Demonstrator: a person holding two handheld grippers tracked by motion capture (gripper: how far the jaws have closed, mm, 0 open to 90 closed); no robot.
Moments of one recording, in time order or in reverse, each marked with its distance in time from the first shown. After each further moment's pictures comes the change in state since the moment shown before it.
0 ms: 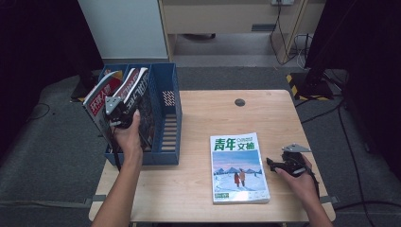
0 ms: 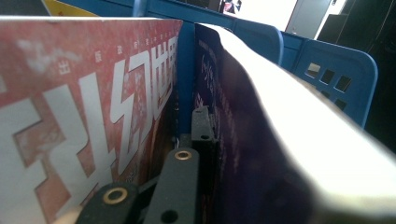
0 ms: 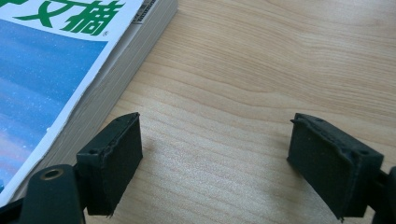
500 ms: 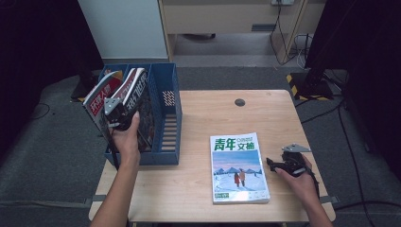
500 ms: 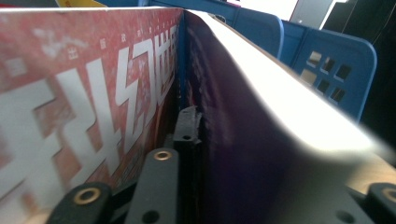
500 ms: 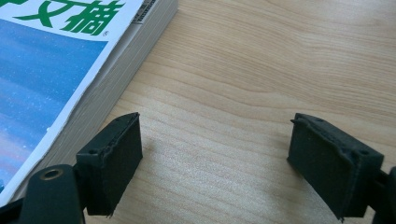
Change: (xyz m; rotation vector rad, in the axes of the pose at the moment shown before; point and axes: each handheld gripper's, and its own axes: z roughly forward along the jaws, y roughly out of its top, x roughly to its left) left arm -0.002 0.001 -0.014 0.065 0.019 0.016; right arm 0.000 0.000 0.000 0.000 0.000 0.000
